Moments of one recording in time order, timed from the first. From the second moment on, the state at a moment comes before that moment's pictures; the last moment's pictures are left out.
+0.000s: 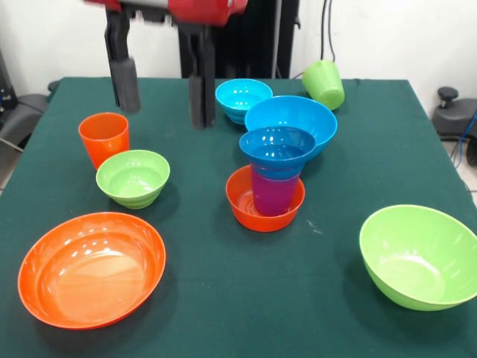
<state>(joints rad) -0.34 -0.39 0.28 0.45 -0.23 1.41 1.97</state>
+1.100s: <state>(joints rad) -0.38 -0.42 0.27 0.63 -0.23 1.24 1.97</state>
